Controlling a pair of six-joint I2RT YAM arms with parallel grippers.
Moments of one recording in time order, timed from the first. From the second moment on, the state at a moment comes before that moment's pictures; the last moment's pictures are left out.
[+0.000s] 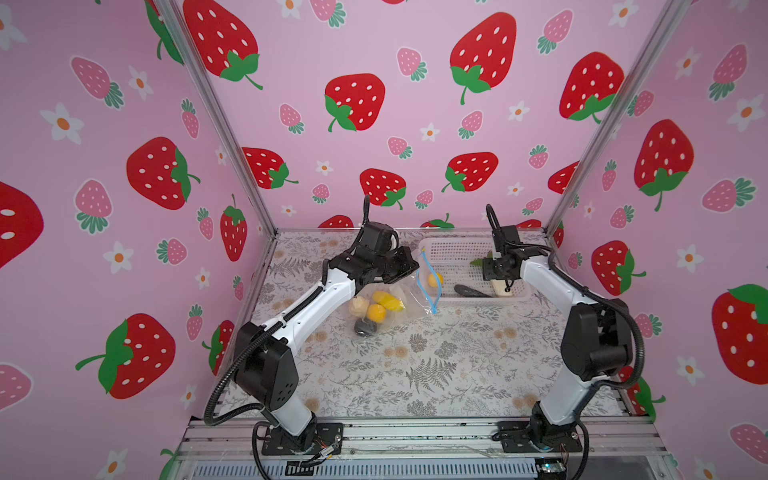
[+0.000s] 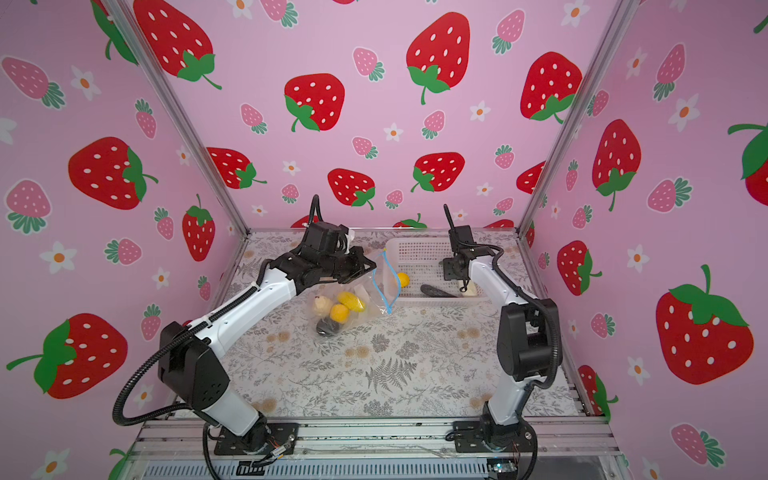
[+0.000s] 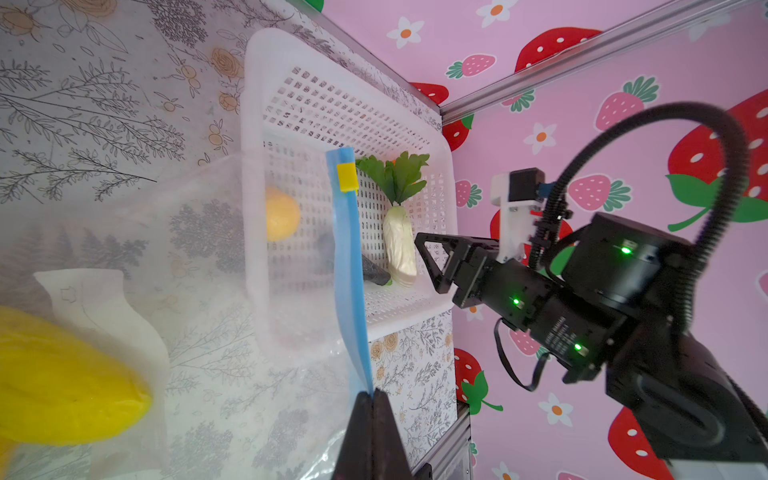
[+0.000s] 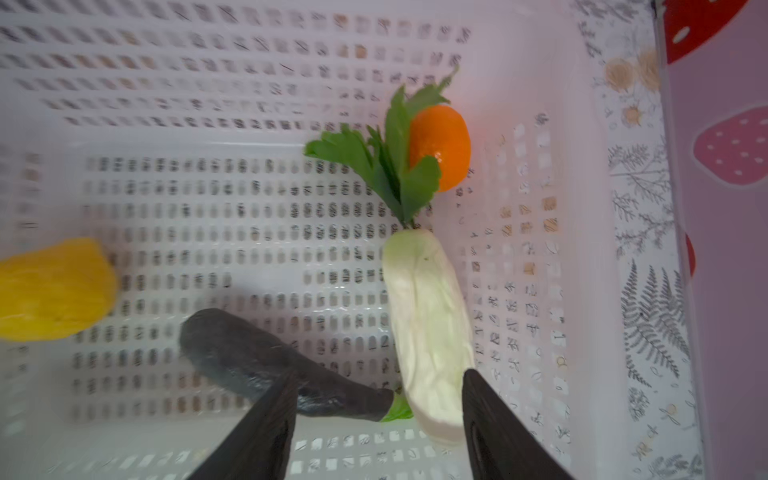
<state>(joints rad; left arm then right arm) -0.53 1.64 1.48 -0.46 0.38 -0.86 0.28 1.81 1.42 -0.66 0.25 0.11</state>
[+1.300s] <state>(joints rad) -0.53 1.64 1.48 -0.46 0.39 -0.86 0.24 2.16 1.64 -0.67 0.32 0.08</state>
